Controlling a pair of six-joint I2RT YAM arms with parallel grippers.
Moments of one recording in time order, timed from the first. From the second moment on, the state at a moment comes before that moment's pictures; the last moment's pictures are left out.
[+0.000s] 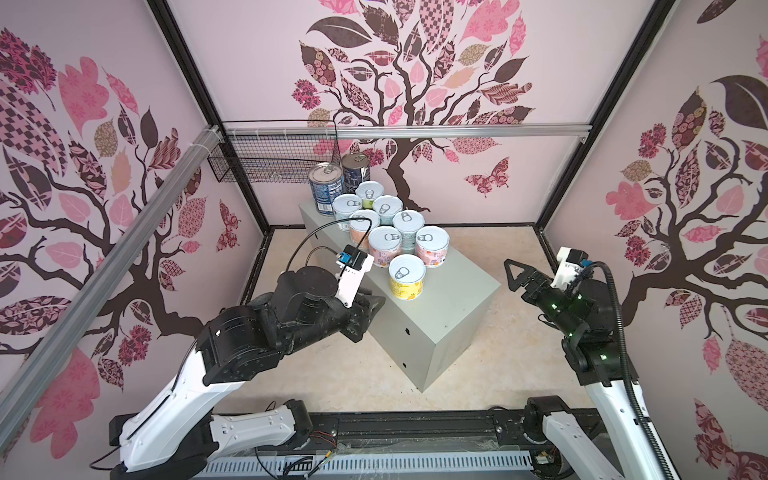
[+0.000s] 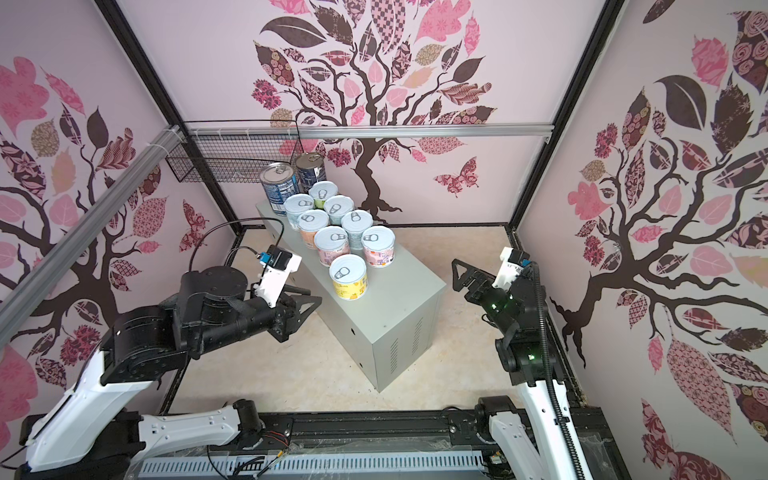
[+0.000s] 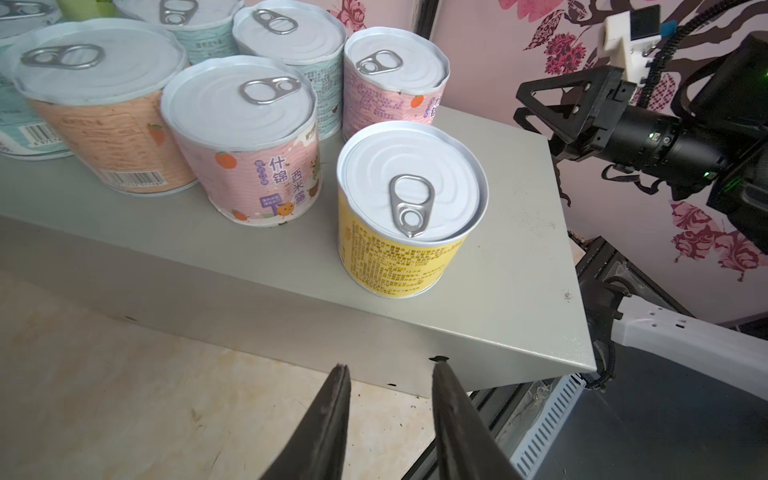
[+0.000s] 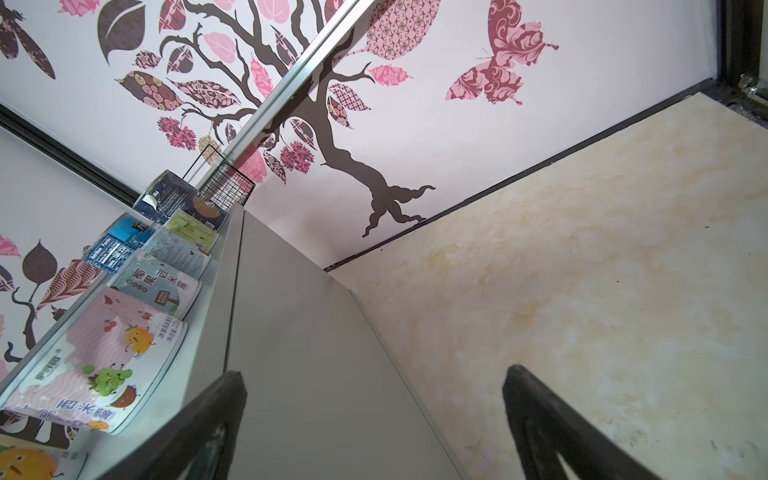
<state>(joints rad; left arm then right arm) -1.03 1.04 1.62 -1.09 -0.21 -0.32 0.06 0.68 0.82 -0.29 -0.26 0.66</state>
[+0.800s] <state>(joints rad) -1.03 1.09 1.51 -0.82 -0.08 -0.44 0.06 0.70 0.82 -0.28 -0.29 0.66</state>
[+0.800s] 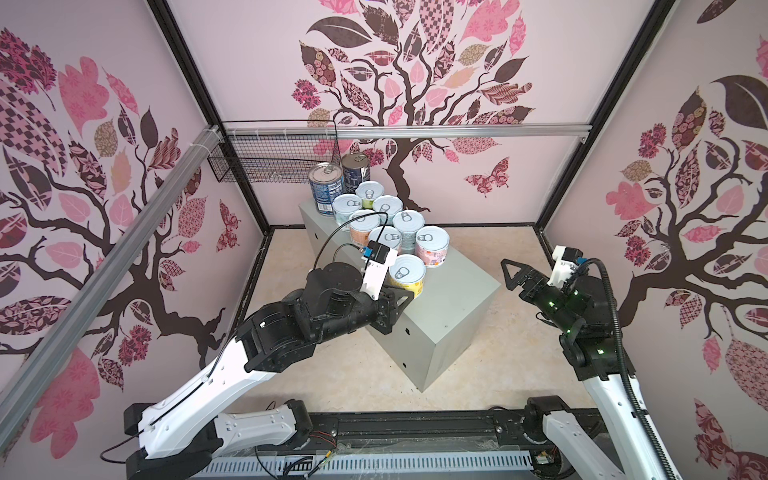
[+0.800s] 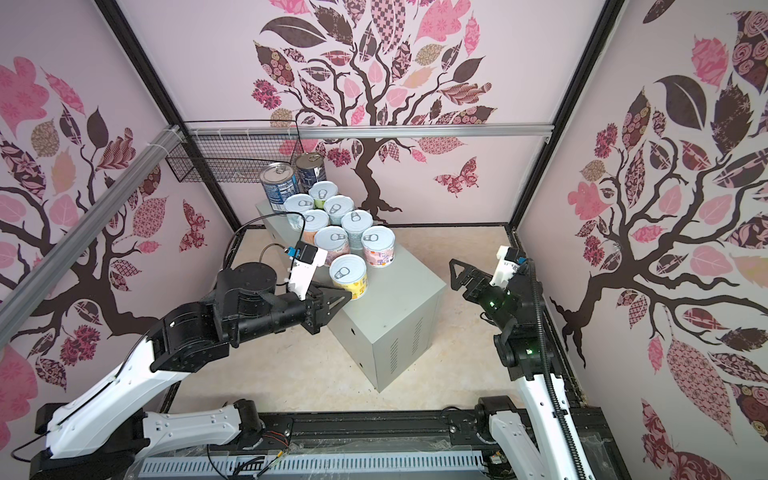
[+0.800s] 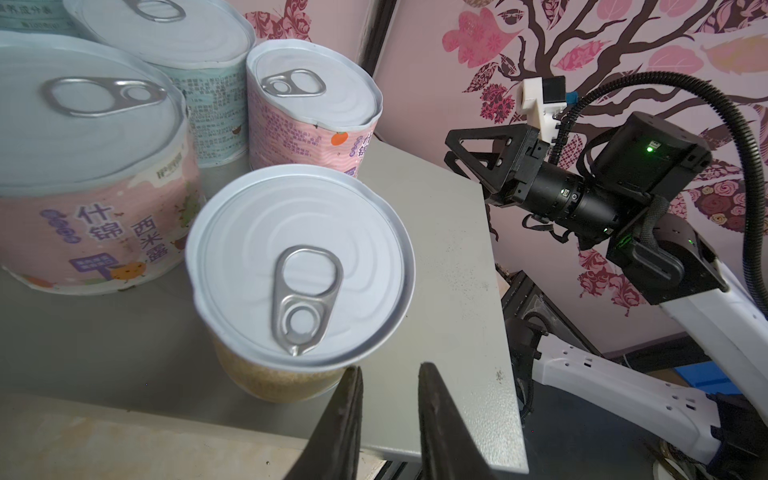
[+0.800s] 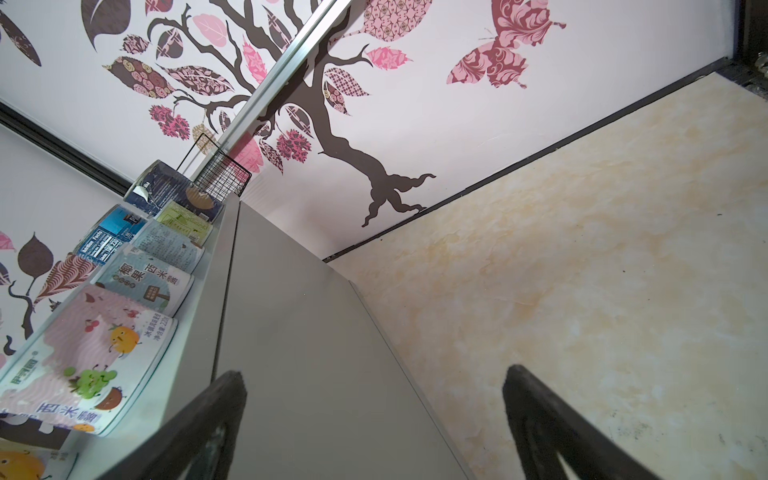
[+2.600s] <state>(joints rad) -0.97 1.08 1.51 -0.83 -0.17 -0.44 0.06 0.65 0.80 -0.28 -0.29 0.65</state>
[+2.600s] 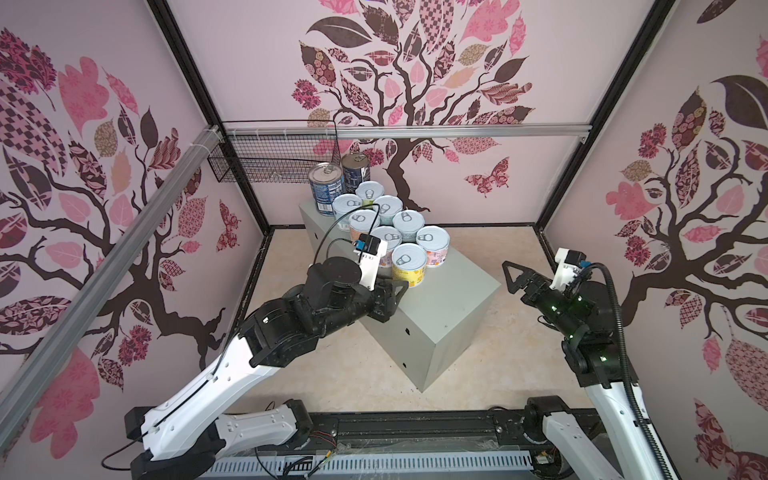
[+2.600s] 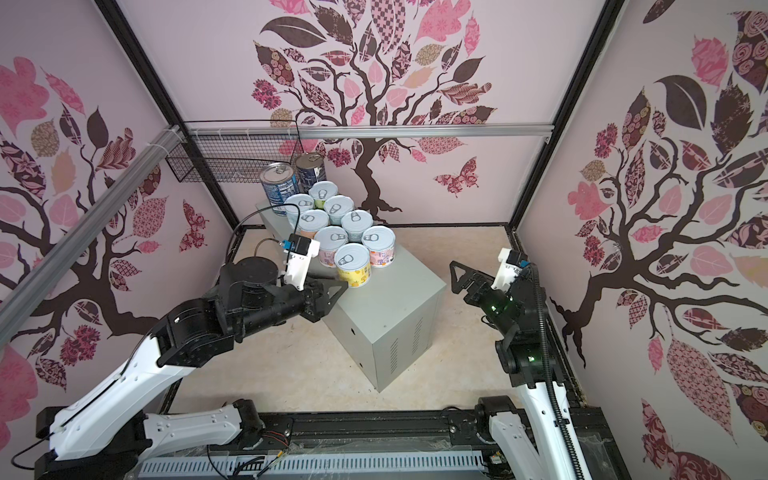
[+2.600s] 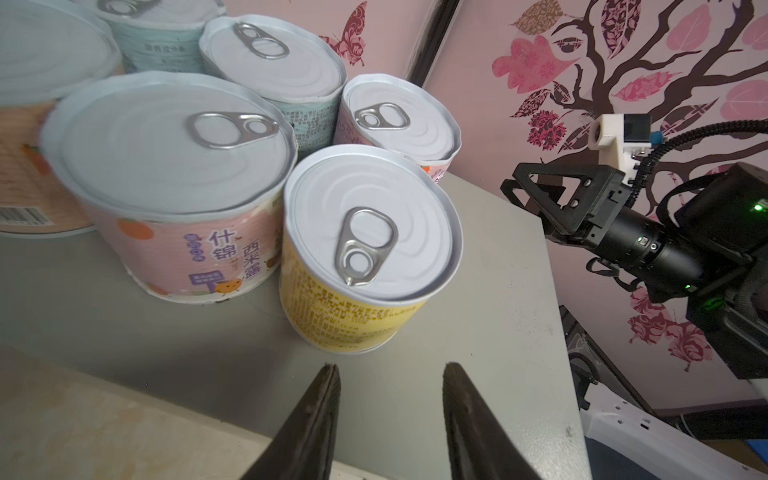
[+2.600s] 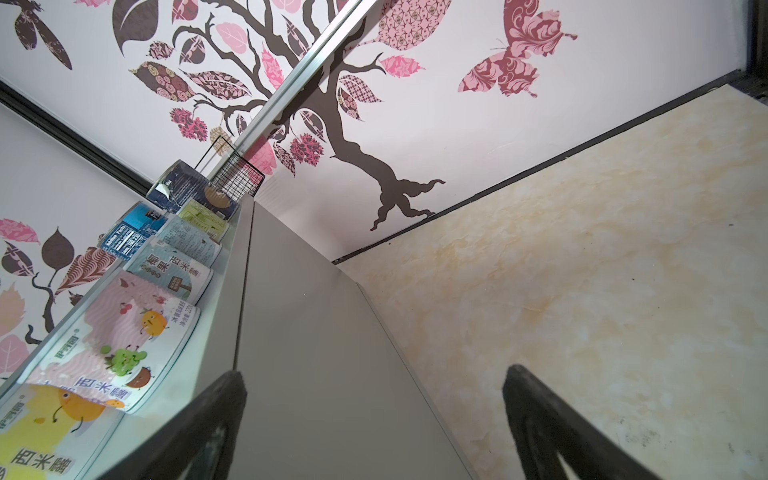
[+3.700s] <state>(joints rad) -0.23 0.91 1.13 -0.79 -0.10 -0.45 0.06 0.82 0.59 -0.03 0.03 0.56</state>
